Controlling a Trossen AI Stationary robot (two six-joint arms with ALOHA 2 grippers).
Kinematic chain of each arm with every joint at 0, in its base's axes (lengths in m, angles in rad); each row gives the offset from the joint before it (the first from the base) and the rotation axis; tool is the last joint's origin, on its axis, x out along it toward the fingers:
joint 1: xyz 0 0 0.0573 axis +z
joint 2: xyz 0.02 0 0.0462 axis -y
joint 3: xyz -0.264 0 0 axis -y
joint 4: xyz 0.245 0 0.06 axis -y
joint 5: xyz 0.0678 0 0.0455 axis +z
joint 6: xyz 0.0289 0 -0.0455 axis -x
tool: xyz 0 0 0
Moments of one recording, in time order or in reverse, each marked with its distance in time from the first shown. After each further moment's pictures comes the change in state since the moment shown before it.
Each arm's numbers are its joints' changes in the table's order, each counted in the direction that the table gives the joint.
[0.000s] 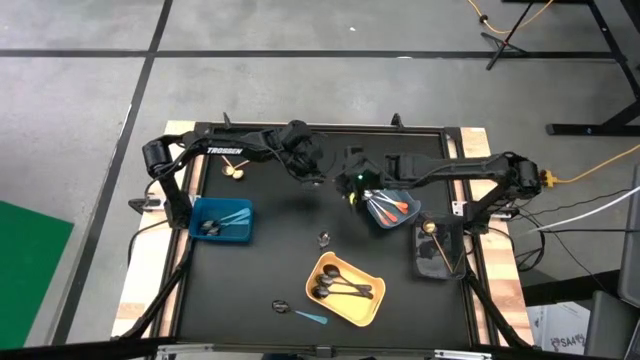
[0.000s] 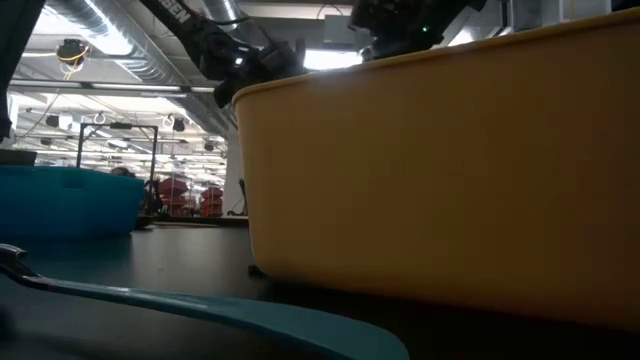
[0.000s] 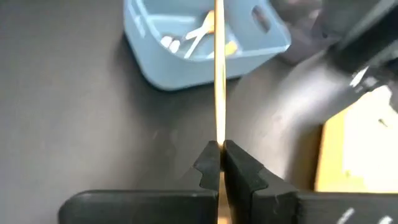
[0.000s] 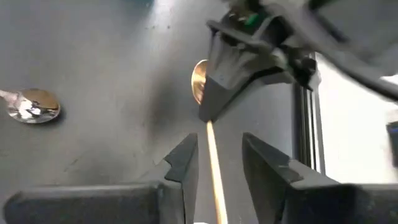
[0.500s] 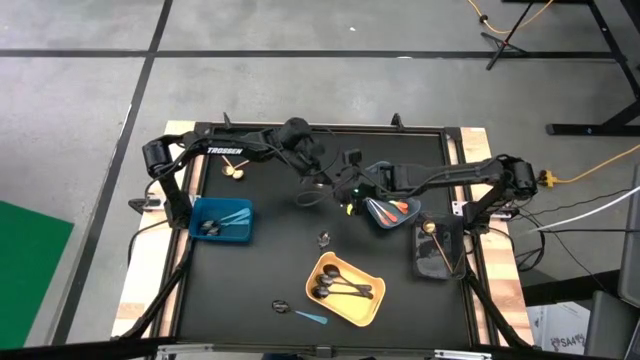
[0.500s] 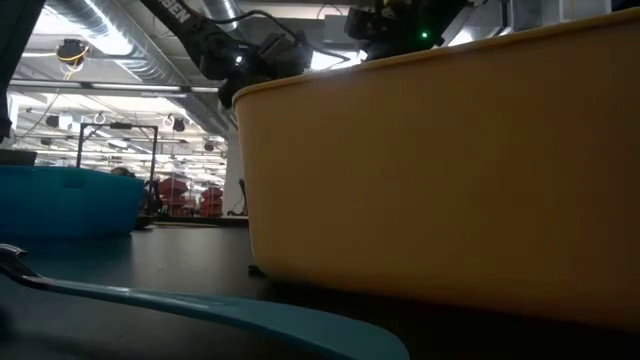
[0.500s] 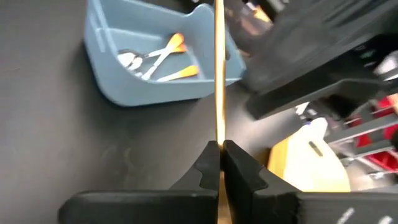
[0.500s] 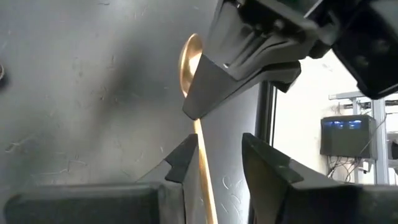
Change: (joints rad) left arm -0.004 0.000 0.000 0.116 -0.134 0.220; right arm 0.077 -0.040 0.000 -0.002 -0.233 0.101
